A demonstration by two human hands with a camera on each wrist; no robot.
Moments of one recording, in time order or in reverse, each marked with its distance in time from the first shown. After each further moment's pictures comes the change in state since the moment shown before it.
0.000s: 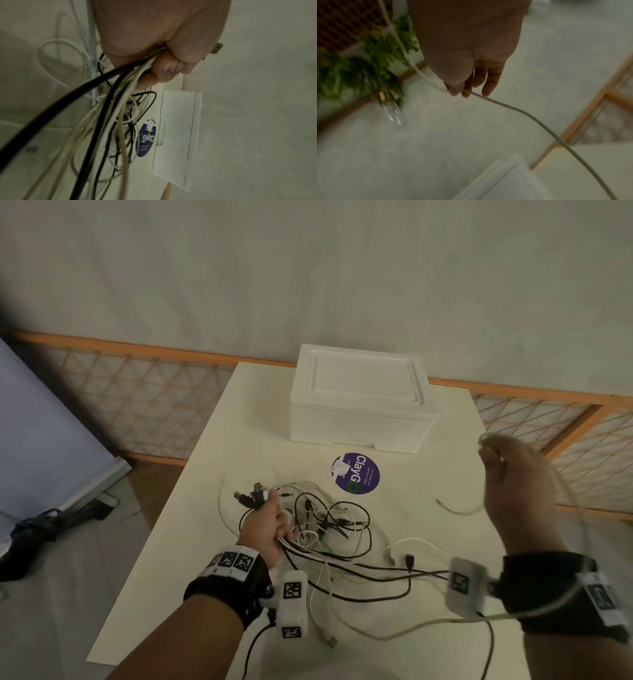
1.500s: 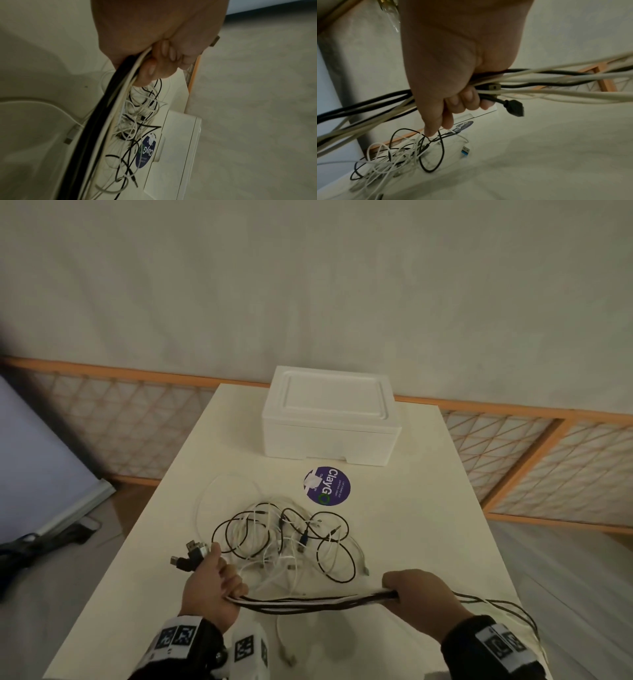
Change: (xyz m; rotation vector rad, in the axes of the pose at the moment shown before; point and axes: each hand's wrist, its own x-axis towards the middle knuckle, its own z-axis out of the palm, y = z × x) left_hand -0.061 -0.037 -0.030 -0.303 0.051 0.023; right_hand -0.126 0.036 0.033 -0.289 -1.016 -0.140
